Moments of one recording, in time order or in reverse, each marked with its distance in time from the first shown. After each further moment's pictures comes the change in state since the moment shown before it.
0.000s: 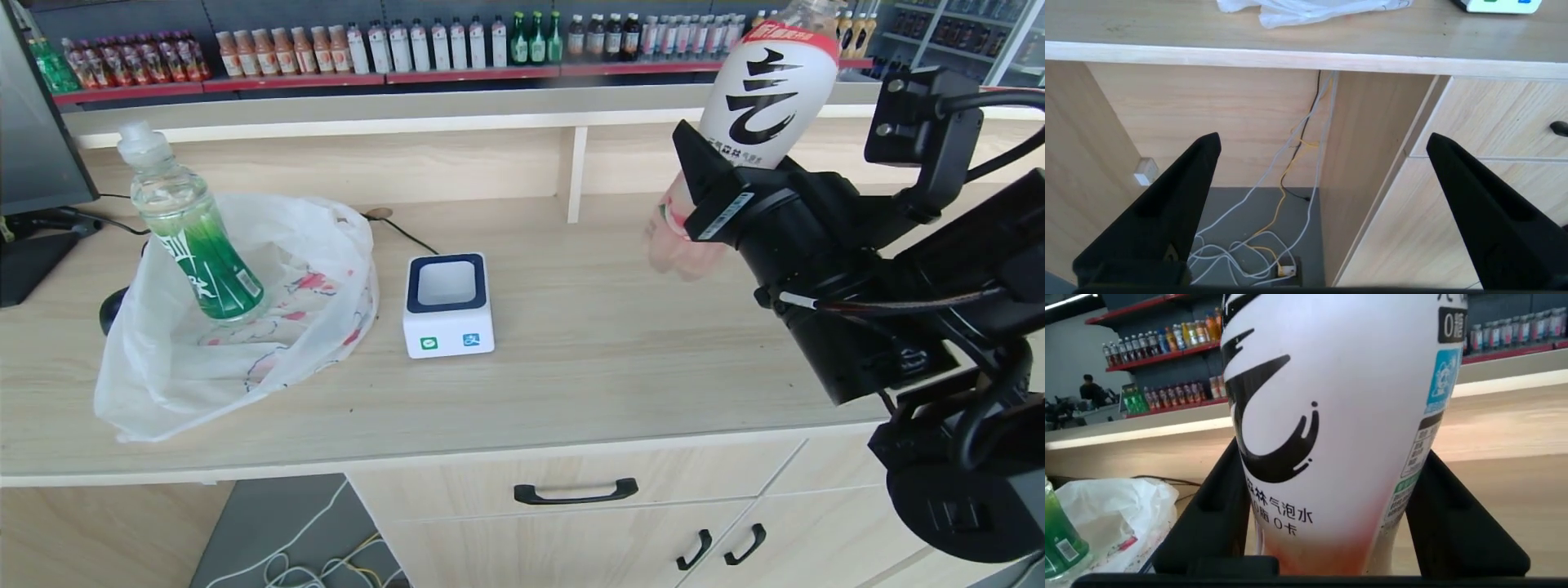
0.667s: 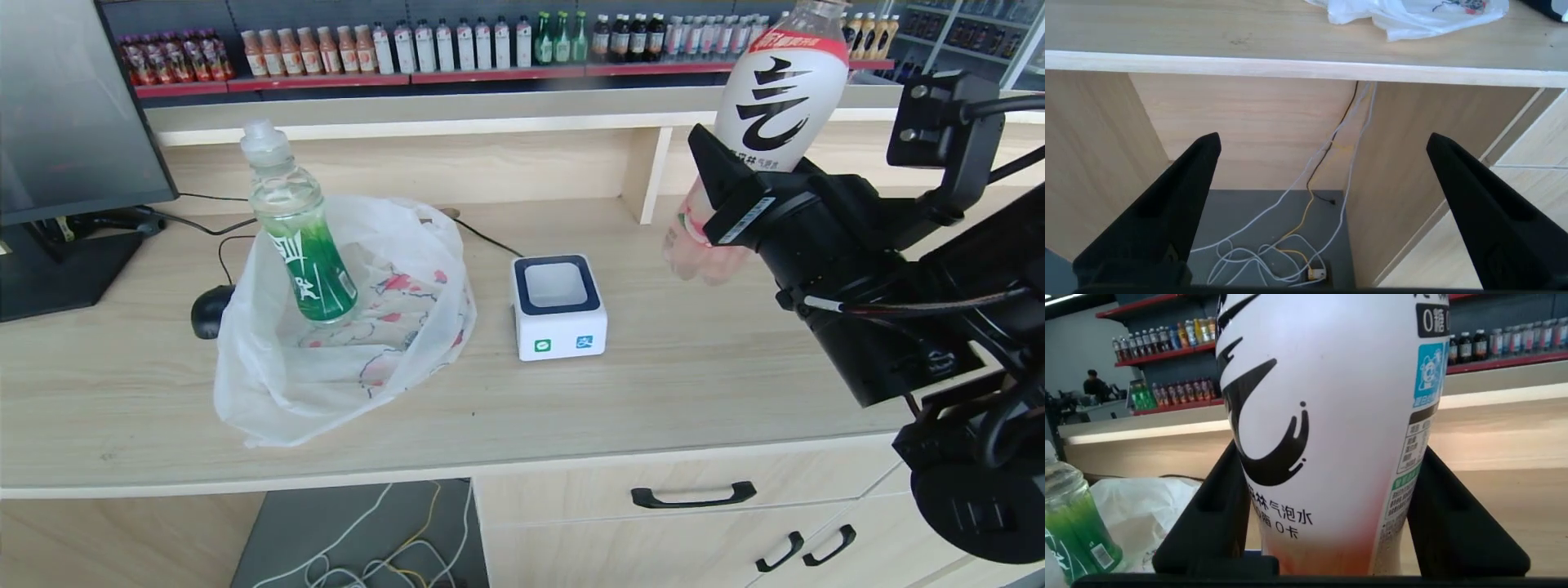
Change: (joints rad) left arm -0.001 0.000 0.000 0.000 0.000 0.000; right arm -0.037 -0.034 0.043 0.001 0.048 -0.002
